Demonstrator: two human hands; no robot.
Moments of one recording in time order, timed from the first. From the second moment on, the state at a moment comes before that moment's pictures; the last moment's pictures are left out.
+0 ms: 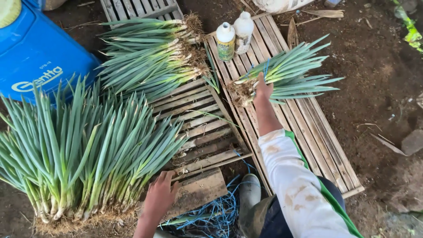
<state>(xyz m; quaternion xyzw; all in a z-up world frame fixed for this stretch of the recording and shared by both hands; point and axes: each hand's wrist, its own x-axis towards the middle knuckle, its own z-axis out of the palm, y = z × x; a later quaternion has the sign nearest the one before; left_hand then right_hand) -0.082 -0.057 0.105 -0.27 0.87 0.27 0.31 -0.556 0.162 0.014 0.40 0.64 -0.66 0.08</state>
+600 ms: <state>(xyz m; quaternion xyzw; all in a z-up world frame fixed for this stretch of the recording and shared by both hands) -0.032 -0.081 0.161 -0.24 0.89 0.28 0.26 -0.451 0.153 -0.028 0.31 0.68 -0.62 0.23</state>
